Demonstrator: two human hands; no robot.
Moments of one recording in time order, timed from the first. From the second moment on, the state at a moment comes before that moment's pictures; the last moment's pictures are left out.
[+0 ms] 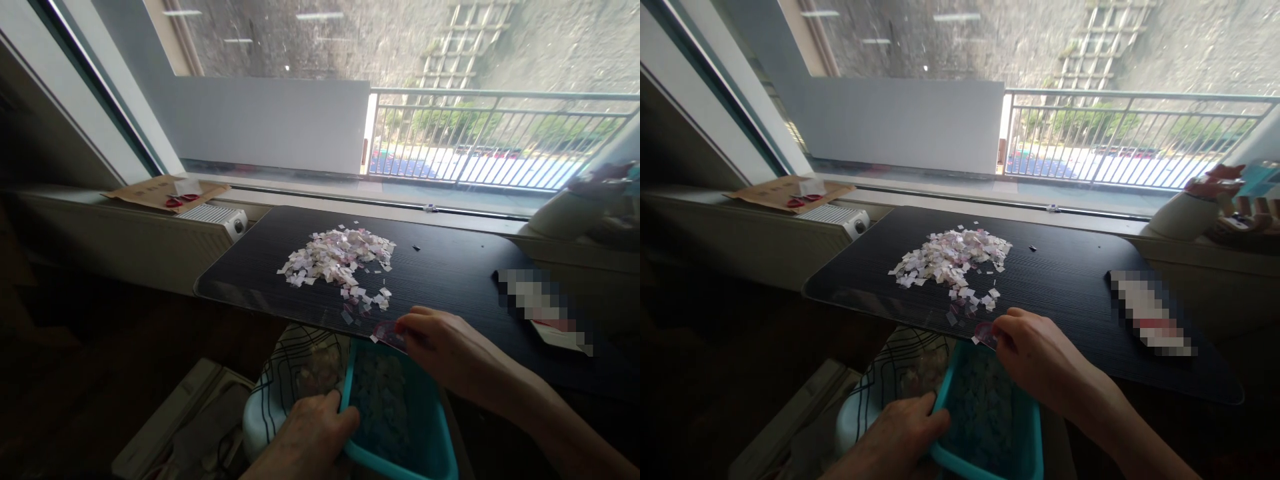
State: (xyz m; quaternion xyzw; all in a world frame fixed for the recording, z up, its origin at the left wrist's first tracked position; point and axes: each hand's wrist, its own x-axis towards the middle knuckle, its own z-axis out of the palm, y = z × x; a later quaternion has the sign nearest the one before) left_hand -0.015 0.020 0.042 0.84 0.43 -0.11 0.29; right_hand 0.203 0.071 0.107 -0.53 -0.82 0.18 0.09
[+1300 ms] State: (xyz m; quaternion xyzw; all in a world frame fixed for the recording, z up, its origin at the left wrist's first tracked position) left_hand 0.008 0.019 0.048 0.89 0.38 -0.15 0.21; right_hand 0.165 0.080 0.101 -0.51 -0.84 0.15 0.10
